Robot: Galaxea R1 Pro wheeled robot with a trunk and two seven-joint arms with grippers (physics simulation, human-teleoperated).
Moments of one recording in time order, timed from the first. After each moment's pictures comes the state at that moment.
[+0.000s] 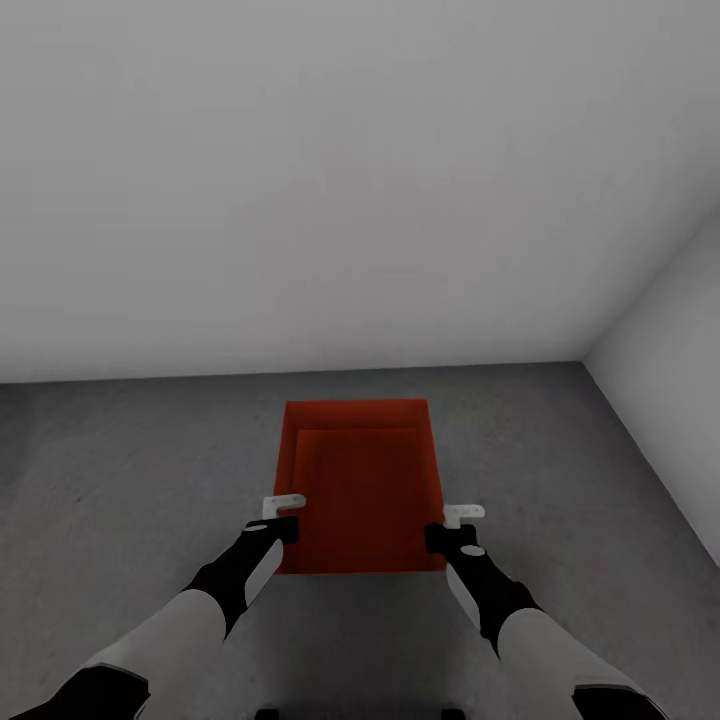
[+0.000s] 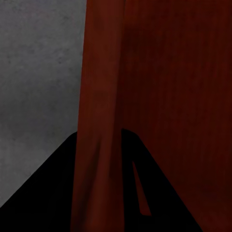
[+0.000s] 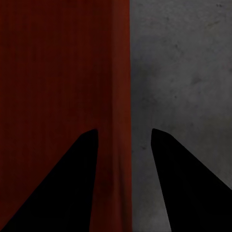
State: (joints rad) left arm -0.77 -0.10 -0.21 -0.43 0.29 0.24 0.28; right arm -0.73 0.12 -0.04 -0.37 0.10 0.04 -0.12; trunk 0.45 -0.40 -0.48
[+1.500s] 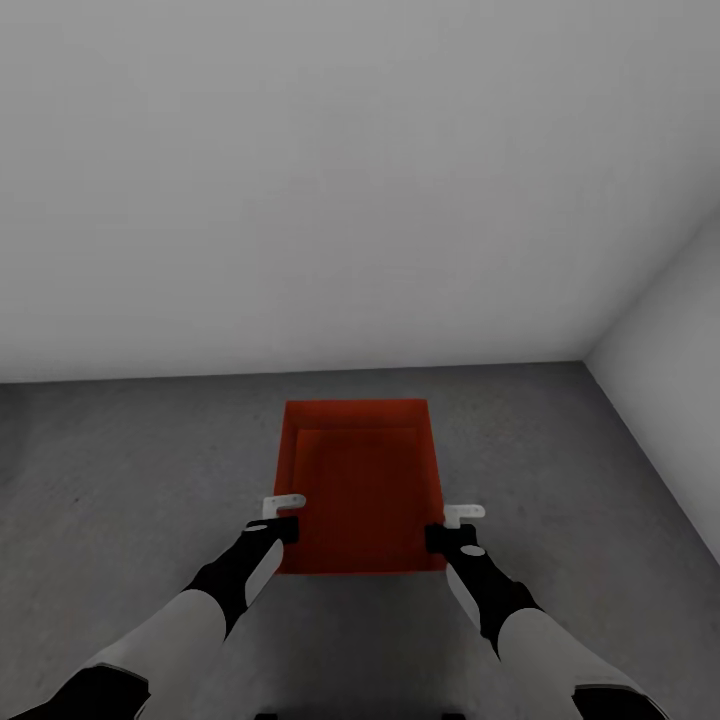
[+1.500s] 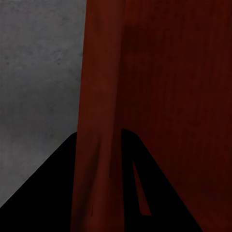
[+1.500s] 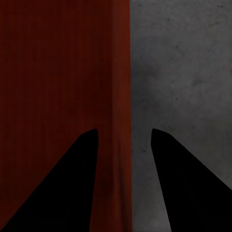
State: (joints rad) left arm -0.77 -0.10 -0.21 -0.43 0.29 0.23 0.28; right arm -0.73 0.12 -0.04 -0.37 0.10 0.04 -0.12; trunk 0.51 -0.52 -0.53
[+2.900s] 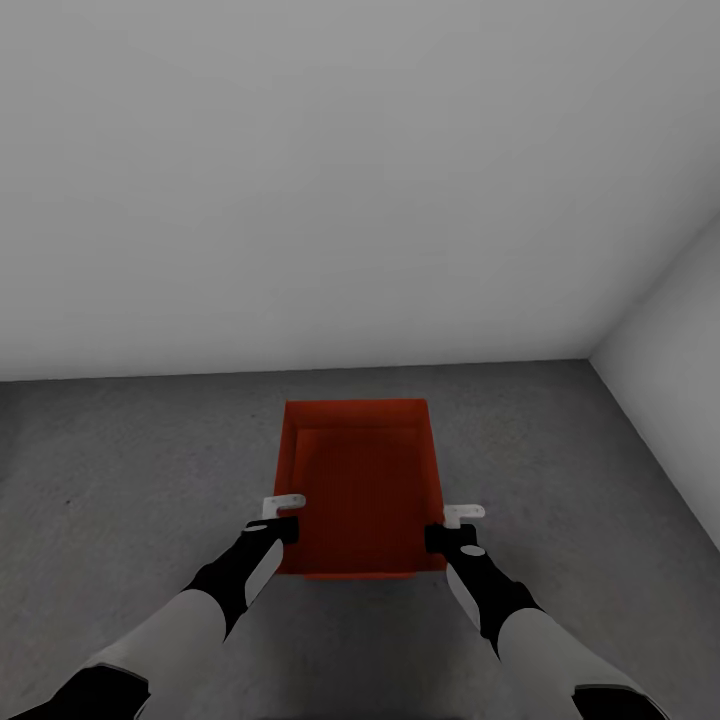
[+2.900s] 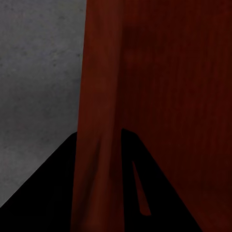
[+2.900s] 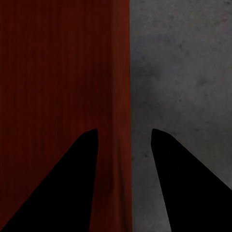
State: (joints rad) left arm -0.77 -0.10 -0.21 -0.43 0.30 0.23 0.28; right arm -0.73 0.12 -0.04 -0.37 0.10 0.04 -0.12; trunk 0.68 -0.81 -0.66
